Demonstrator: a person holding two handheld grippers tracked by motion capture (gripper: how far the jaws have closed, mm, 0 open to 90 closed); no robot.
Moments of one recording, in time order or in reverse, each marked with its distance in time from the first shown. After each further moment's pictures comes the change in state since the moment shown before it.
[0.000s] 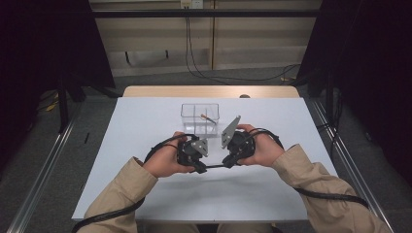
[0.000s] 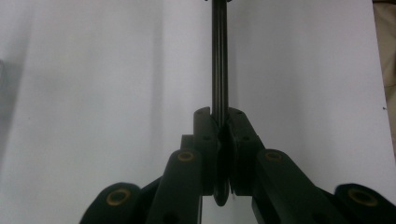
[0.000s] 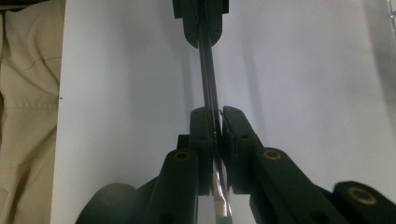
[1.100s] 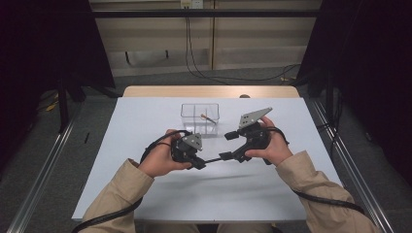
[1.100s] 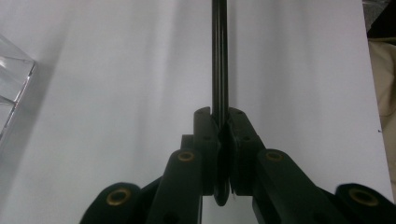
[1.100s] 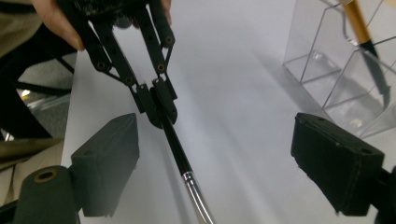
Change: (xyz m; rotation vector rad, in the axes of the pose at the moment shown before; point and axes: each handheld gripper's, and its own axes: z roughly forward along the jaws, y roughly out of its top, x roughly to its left) left arm 0.005 -0.012 -0.012 -0.107 0.022 -0.074; right arm -0.017 -0.034 -0.011 -0.529 -0.068 0.263
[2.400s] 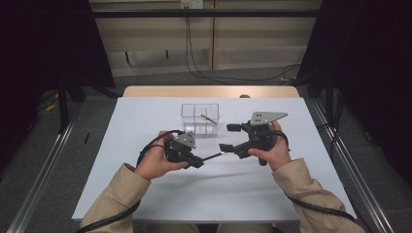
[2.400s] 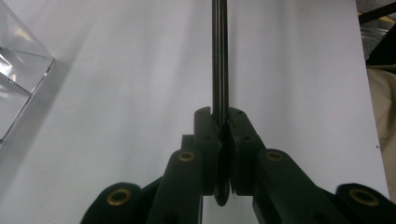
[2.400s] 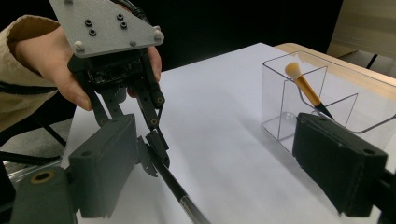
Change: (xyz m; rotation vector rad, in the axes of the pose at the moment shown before) left arm 0.001 -0.015 -0.006 -0.103 0.028 -0.067; right arm 0.005 -0.008 -0.009 -0.296 -0.066 0.023
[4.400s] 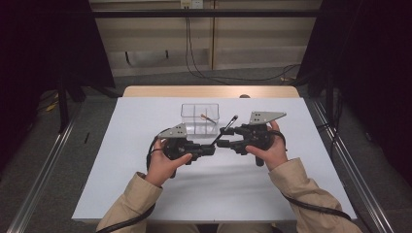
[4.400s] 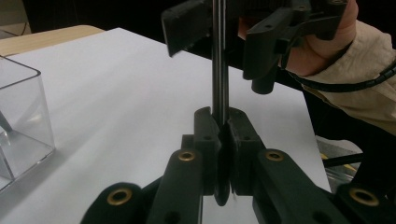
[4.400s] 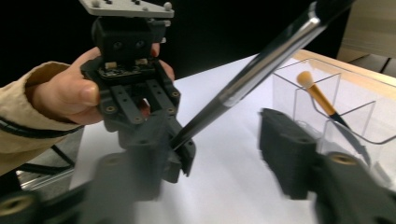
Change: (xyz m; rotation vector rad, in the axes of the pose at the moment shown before) left arm 0.000 -0.005 0.007 -0.534 -0.026 -0.195; right arm 0.002 0.001 0.005 -0.032 0.041 0.030
